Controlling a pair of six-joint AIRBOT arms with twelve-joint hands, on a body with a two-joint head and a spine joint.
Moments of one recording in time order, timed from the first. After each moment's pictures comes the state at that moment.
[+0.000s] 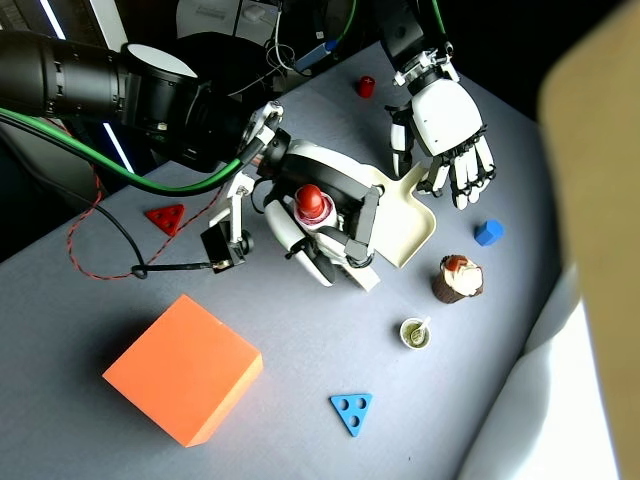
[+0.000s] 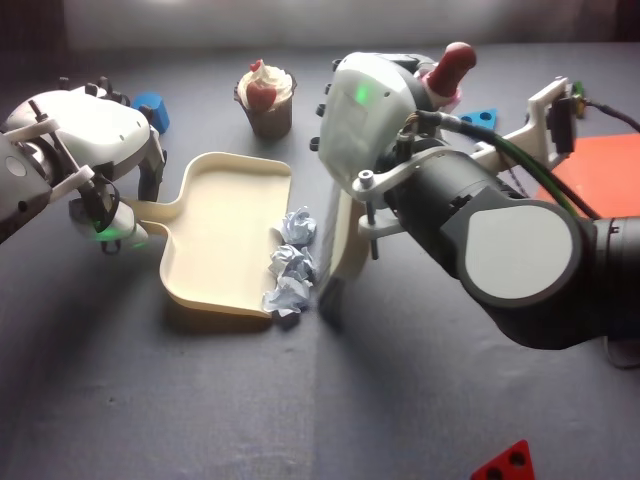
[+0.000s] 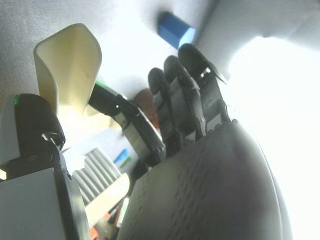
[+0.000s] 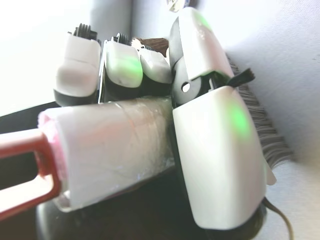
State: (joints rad) left arm 0.68 -1.09 1.24 -0.99 -0.47 1.91; right arm -0.15 -1.50 1.12 -1.96 -0.78 -0.22
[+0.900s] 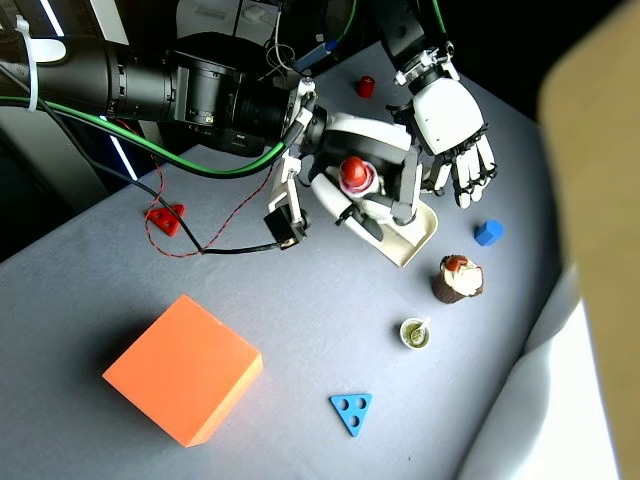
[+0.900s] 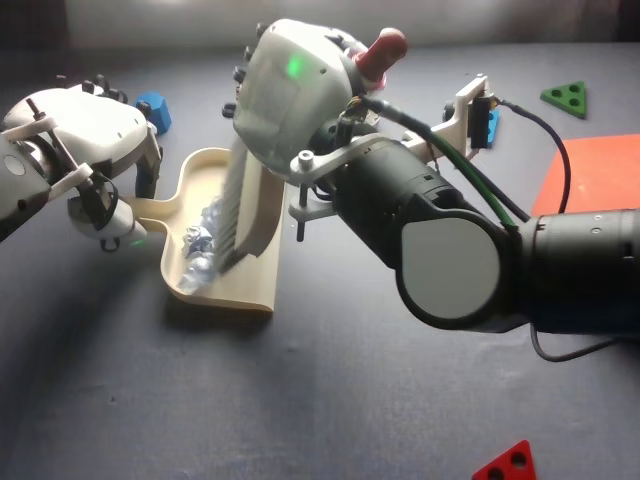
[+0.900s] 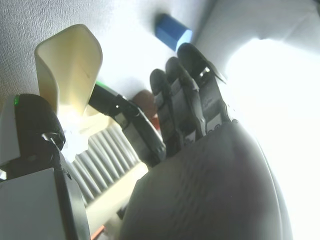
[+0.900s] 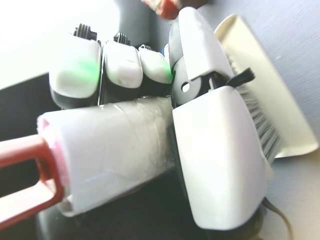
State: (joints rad) left arm 0.68 -1.09 1.25 -0.99 -0.48 1.91; right arm -0.13 -1.59 1.20 -2.29 -0.79 0.17
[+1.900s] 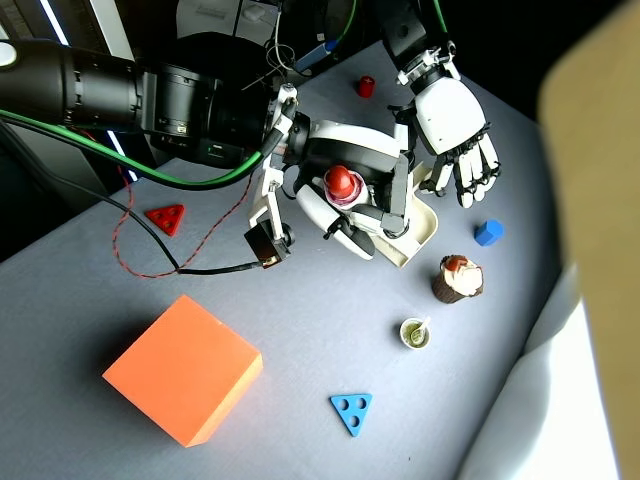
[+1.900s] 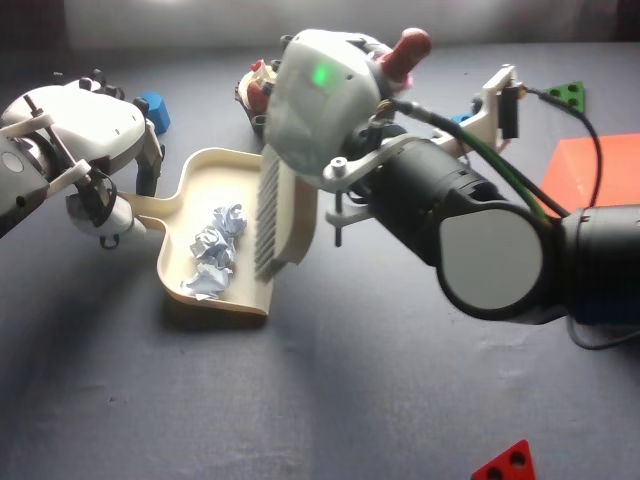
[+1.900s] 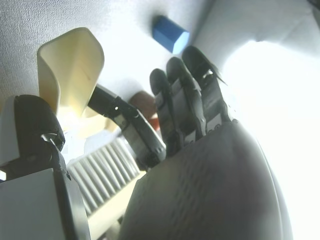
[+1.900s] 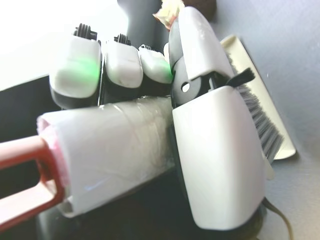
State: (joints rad) left arm 0.68 -1.09 1.25 -0.99 -0.48 1.91; right arm -0.14 -1.55 1.20 -2.28 -0.70 0.12
